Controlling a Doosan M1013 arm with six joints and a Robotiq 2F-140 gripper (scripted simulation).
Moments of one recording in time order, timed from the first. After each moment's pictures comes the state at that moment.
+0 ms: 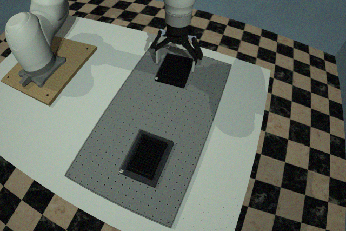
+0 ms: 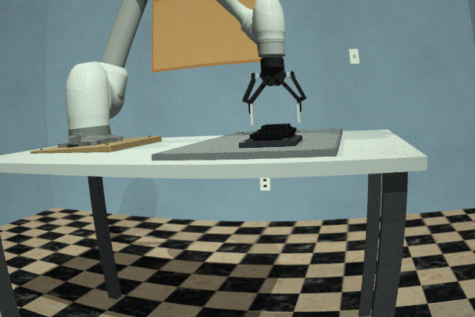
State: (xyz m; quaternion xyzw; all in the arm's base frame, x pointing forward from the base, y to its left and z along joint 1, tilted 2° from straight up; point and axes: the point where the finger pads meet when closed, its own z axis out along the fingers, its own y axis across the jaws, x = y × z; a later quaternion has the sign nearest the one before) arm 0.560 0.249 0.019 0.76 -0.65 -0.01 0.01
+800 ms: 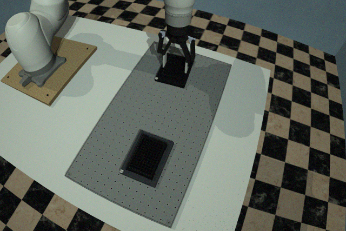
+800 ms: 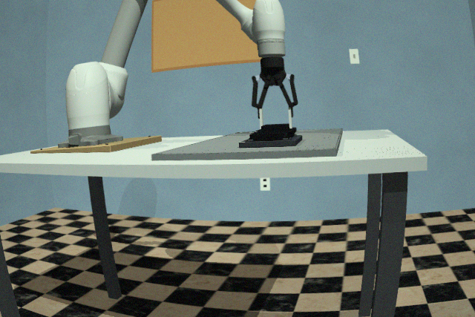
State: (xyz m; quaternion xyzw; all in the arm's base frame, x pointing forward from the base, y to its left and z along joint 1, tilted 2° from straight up) arm 0.560 0.250 0.019 0.76 -0.65 -0.01 0.01
